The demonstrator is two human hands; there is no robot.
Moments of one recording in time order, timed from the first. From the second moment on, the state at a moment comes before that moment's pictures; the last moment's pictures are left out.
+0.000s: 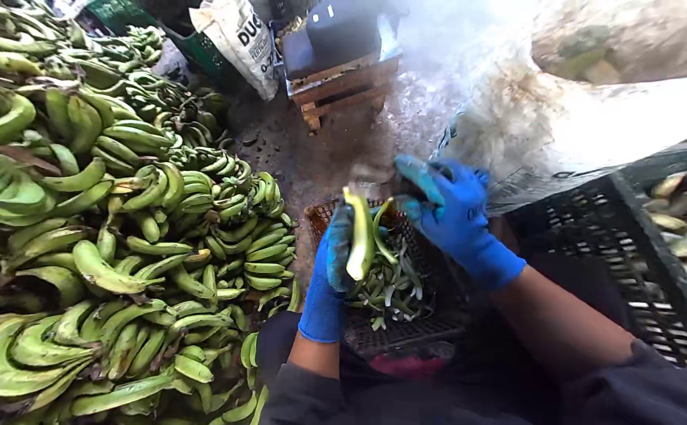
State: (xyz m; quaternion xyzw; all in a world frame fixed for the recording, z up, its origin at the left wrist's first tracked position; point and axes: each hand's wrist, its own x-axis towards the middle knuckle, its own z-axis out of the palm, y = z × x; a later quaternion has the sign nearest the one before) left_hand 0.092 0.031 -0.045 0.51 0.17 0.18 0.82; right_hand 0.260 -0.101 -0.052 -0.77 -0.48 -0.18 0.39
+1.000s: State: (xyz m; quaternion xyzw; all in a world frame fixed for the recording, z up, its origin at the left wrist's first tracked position) left_hand 0.080 0.054 -0.039 0.62 0.11 0.09 0.77; right_hand 0.286 -0.091 -0.054 -0.76 -0.52 -0.10 0.38
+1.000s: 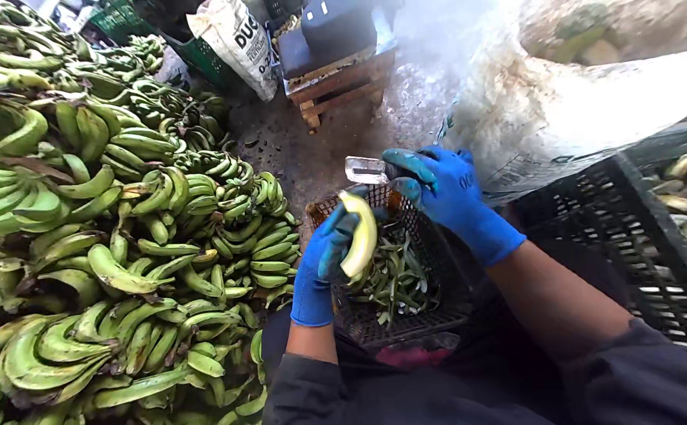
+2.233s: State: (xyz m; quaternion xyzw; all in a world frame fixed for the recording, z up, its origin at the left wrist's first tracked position) left_hand 0.097 0.012 -0.034 0.35 0.07 0.32 0.88; right_hand 0.250 -0.089 -0.054 -0.67 -0.39 0.21 0.60
